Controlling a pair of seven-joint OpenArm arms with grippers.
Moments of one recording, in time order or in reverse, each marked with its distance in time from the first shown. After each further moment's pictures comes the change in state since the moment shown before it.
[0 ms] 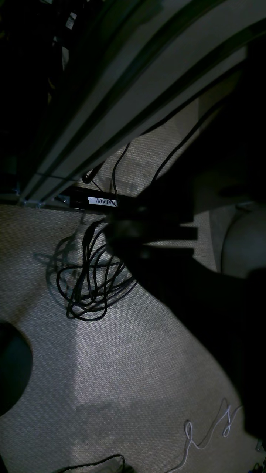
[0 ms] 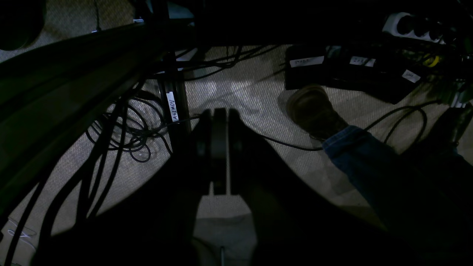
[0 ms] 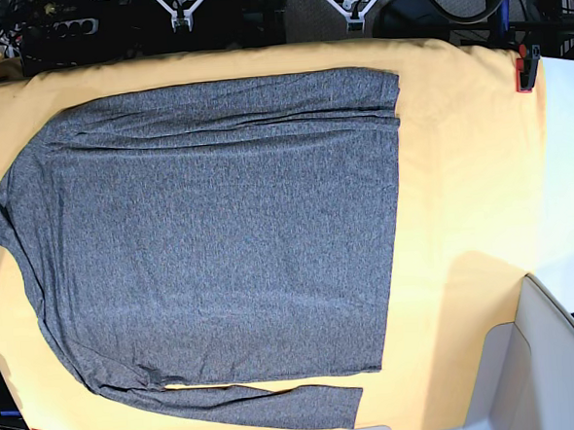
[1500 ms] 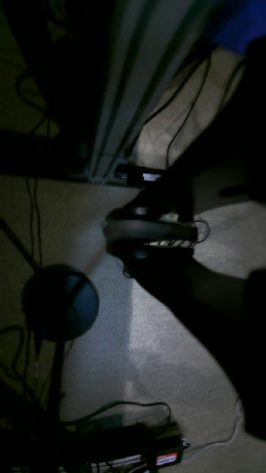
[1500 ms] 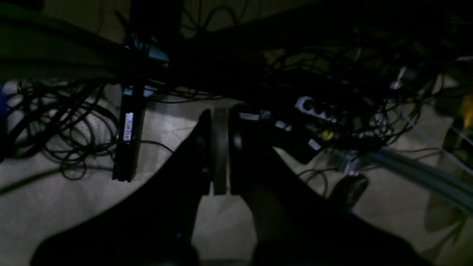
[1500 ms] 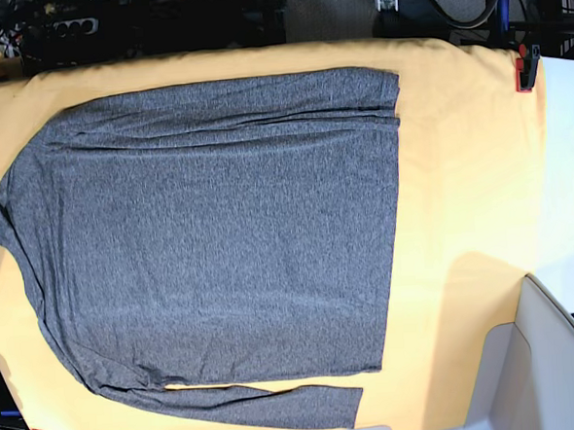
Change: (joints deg) left arm 34.8 -2.9 0.0 54.9 -0.3 -0.3 1.3; right arm -39.9 4.4 -0.6 60.0 -14.0 0.2 -0.4
